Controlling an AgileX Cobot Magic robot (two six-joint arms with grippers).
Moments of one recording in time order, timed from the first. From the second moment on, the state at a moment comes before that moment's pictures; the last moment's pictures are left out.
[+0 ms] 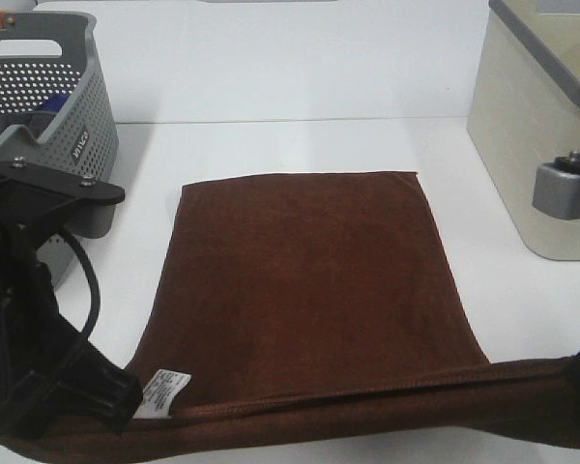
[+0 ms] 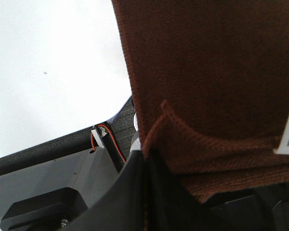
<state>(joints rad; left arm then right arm) -0.89 1.40 -0.93 0.01 1.17 -0.60 0.53 1.07 -0.73 0.21 1.20 0.06</state>
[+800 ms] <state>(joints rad) -0.89 1.40 -0.93 0.02 1.10 -0.60 0.53 1.07 -0.73 0.18 1.21 0.07</state>
